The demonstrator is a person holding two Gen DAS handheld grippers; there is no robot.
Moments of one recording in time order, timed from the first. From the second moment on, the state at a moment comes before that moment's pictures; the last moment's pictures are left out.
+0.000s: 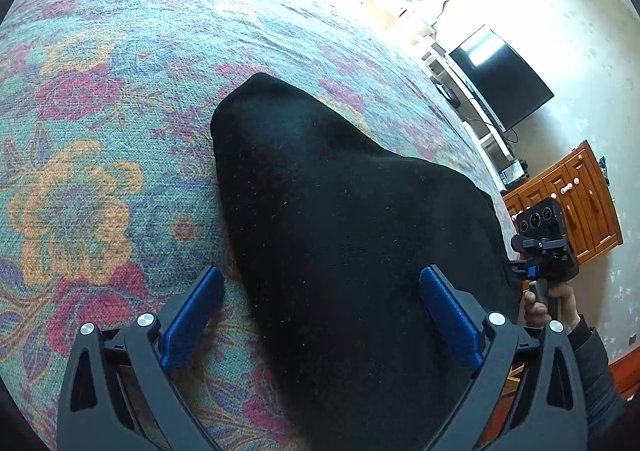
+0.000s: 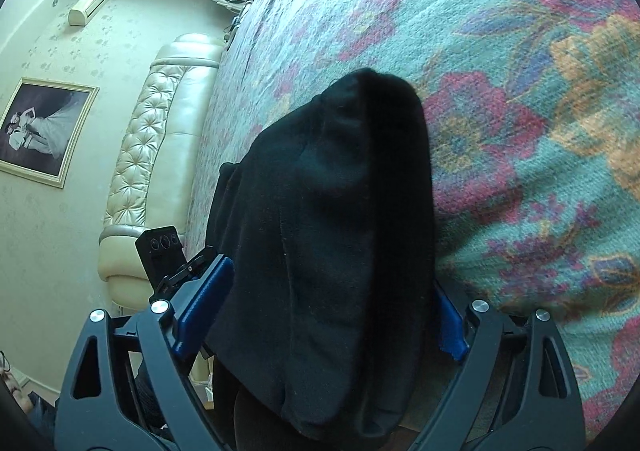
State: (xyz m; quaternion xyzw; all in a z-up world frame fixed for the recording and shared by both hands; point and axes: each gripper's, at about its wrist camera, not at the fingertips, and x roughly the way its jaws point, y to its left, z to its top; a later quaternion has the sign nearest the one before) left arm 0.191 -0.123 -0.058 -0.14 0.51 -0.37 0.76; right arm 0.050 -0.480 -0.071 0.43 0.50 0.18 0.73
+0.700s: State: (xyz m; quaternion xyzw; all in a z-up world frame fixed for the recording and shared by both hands) left arm 0.207 -0.104 -0.071 -0.20 0.53 -0.41 0.71; right arm 0.041 -0.475 -0.084 0.44 0.49 0.17 0.73
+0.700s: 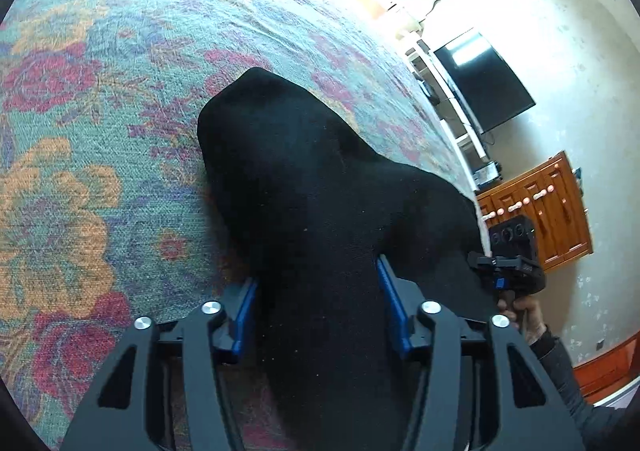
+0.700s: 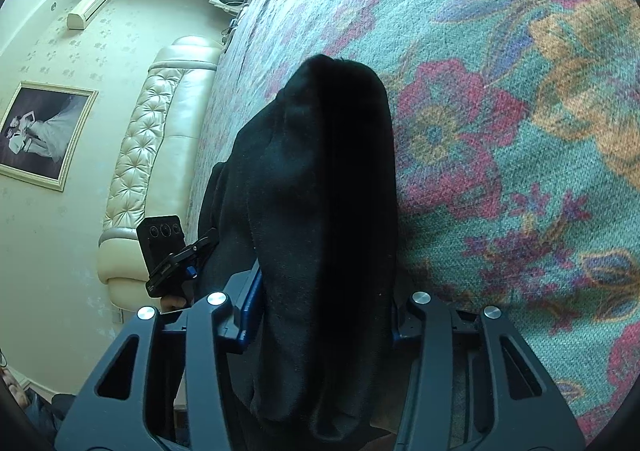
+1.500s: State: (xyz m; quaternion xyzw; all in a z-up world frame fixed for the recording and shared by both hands) left arm 0.215 -0.062 -0.072 -0.21 0.52 -0.39 0.73; right arm 0.060 -0.433 -0.068 0.44 0.45 0.17 0.76
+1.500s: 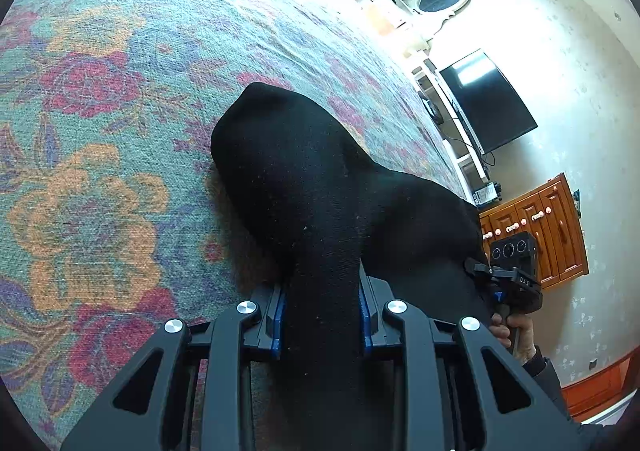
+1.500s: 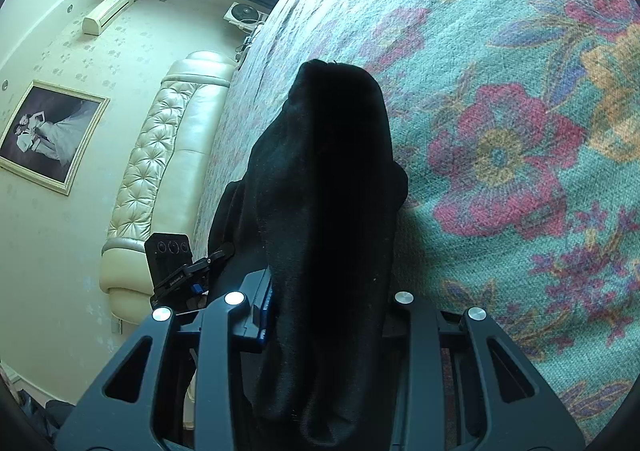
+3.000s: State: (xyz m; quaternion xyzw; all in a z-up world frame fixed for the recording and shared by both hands) left arm 0.245 0.112 -0.064 -0.24 0.49 -0.31 0.78; right arm 0.226 -0.307 -0.112 0.49 0.46 0.25 0.70
